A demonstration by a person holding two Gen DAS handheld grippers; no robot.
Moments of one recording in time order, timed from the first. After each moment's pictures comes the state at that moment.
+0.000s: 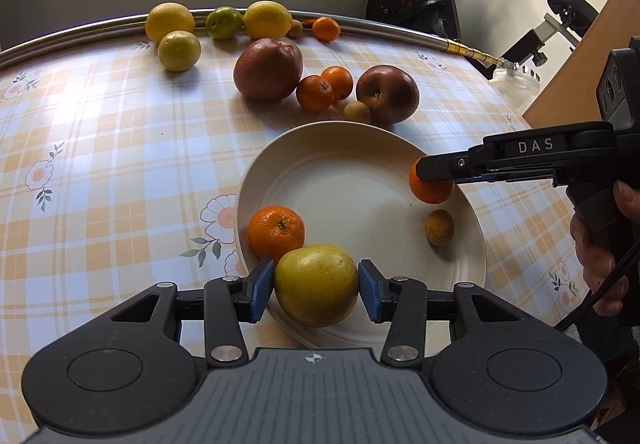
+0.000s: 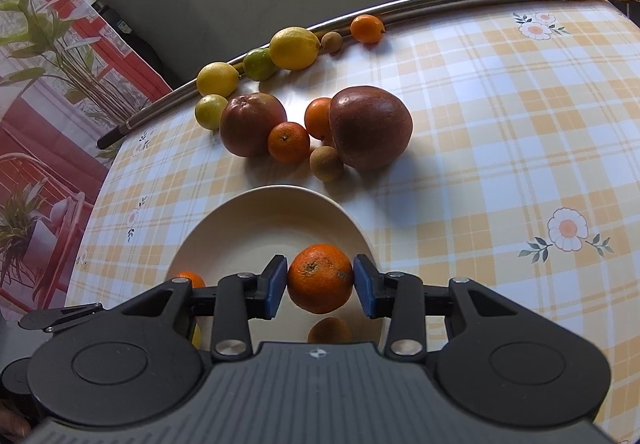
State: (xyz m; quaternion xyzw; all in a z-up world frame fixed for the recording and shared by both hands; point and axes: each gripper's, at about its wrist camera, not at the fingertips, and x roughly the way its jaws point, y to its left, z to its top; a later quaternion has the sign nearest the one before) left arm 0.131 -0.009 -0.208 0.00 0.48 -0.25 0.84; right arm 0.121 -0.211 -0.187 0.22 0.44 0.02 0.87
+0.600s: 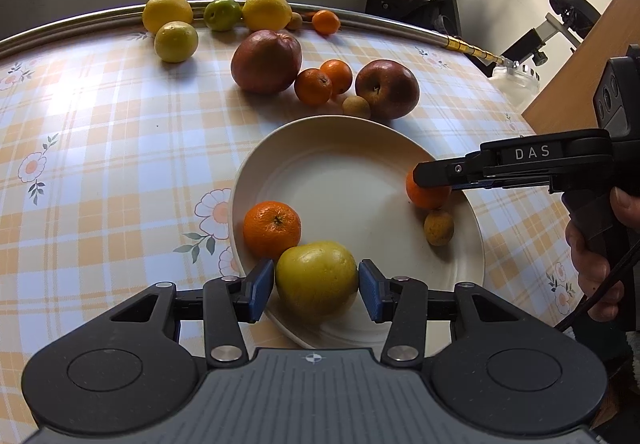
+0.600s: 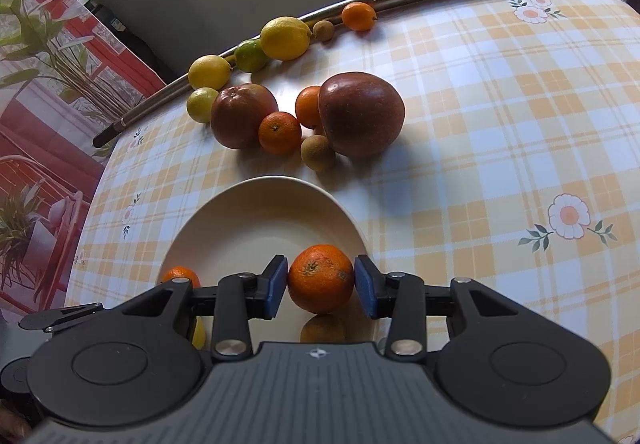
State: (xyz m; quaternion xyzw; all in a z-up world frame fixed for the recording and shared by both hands) left arm 0.136 -0.007 -0.212 -0.01 0.49 -0.25 0.83; right arm 0.122 -0.214 -0.193 0.23 0.45 0.01 0.86
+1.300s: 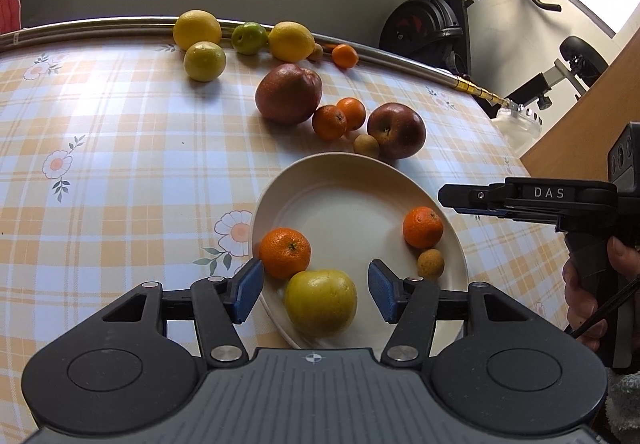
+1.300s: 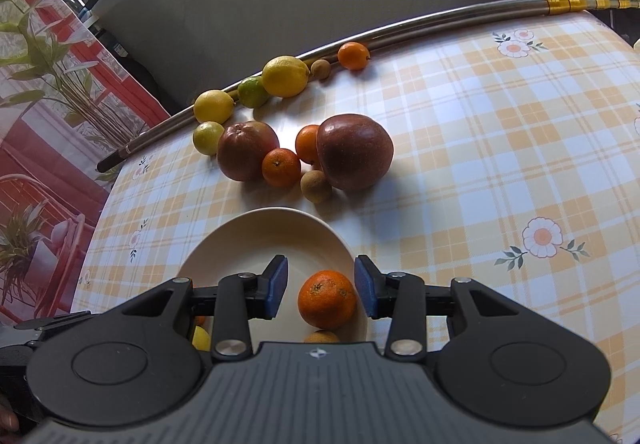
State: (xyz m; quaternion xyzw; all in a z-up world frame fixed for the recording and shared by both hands) left arm 0.135 0.014 -0.187 -0.07 0.48 -0.23 0.85; right arm 0.106 -0.219 -0.169 0.23 0.40 -0.01 0.89
